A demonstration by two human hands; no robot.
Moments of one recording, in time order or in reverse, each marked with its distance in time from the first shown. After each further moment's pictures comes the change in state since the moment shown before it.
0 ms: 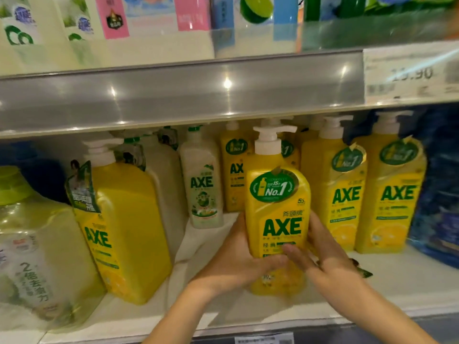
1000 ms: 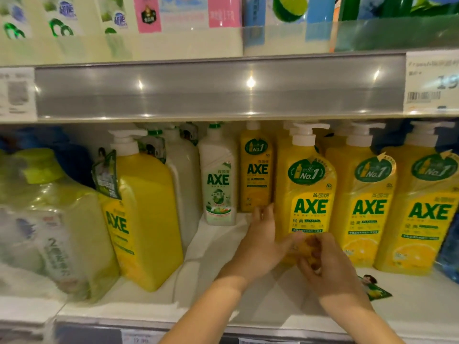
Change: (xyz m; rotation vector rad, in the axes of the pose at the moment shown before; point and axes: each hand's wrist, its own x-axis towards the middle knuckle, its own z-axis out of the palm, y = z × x) left_hand 0.043 -0.013 0.019 0.368 0.225 -0.031; right_hand 0.018 0.034 0.013 -0.375 0.168 0.095
